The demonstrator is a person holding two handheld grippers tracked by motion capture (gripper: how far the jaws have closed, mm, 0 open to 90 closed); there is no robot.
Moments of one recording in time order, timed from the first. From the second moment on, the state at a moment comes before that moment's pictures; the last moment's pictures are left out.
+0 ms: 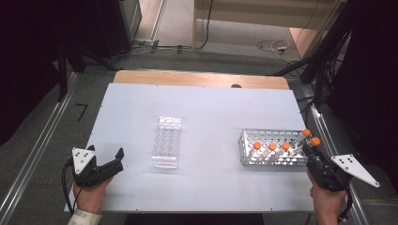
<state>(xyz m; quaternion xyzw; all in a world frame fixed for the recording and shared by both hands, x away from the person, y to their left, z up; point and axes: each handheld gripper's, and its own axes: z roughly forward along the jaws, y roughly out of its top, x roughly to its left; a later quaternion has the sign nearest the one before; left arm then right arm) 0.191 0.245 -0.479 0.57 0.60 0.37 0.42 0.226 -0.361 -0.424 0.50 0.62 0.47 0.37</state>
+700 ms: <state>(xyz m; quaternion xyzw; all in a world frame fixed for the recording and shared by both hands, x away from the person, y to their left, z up) 0.190 0.243 -0.479 0.58 0.60 0.37 0.42 0.199 -0.319 -0.428 0.44 0.68 0.52 0.28</state>
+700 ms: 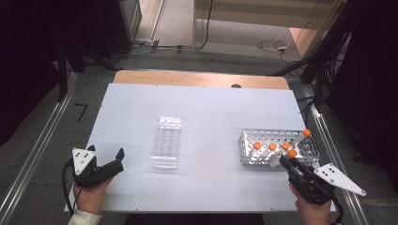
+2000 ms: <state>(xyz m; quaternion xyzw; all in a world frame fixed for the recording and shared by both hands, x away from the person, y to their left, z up) 0.214 0.173 -0.452 0.63 0.51 0.33 0.48 0.233 -0.197 -0.440 0.32 0.77 0.52 0.19</state>
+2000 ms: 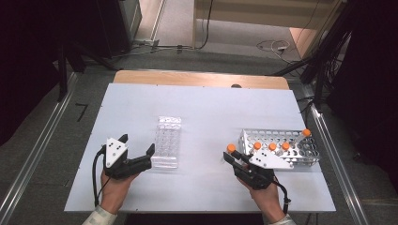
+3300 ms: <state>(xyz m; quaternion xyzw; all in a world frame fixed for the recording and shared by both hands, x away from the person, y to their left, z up) 0.211 0.074 -0.429 0.72 0.35 0.21 0.56 0.238 -0.125 -0.452 0.25 0.81 0.51 0.15</state>
